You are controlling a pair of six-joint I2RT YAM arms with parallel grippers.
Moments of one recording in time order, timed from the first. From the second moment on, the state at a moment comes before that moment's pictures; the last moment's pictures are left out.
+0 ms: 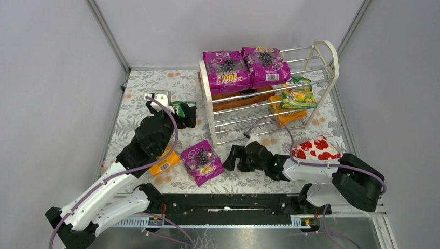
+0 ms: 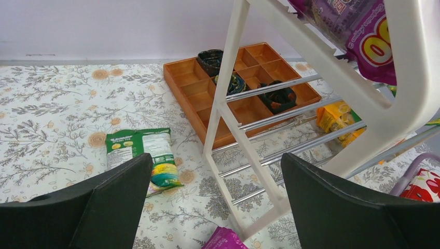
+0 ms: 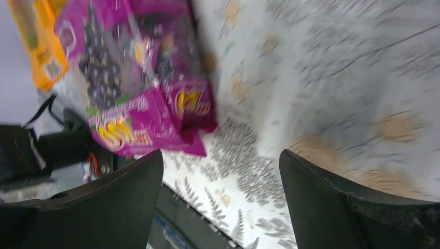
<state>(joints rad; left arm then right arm) -0.72 0.77 0.83 -0.14 -0.46 -0.23 0.97 1.29 0.46 0.14 0.05 0.94</state>
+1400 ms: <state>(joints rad) -0.72 0.78 0.83 -0.14 -0.46 -0.23 0.84 1.32 0.51 0.08 -0.03 0.89</state>
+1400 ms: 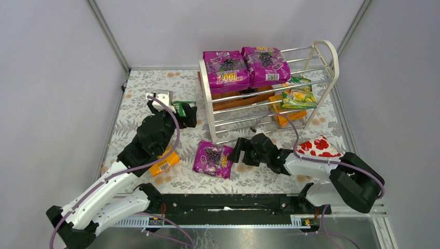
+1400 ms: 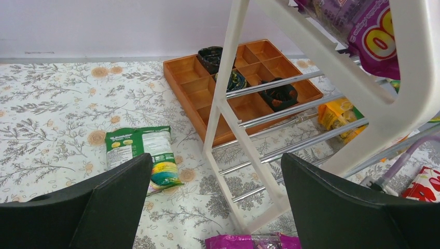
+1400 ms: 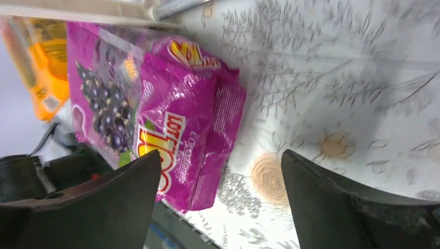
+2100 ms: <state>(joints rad) -0.72 0.75 0.83 -0.15 -0.45 -0.23 0.97 1.64 0.42 0.68 0.00 1.39</state>
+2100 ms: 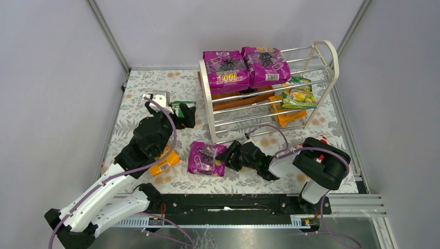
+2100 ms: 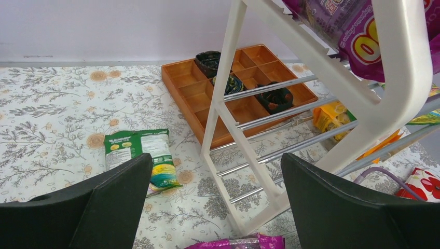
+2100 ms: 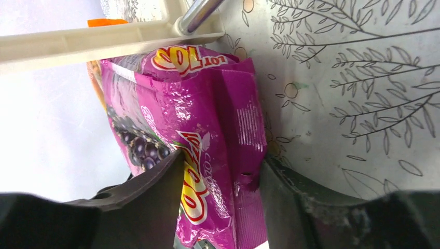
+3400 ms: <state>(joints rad) -0.72 0.76 0.83 -0.15 -0.44 -0.23 0.97 0.69 0.60 -0.33 0.00 0.82</state>
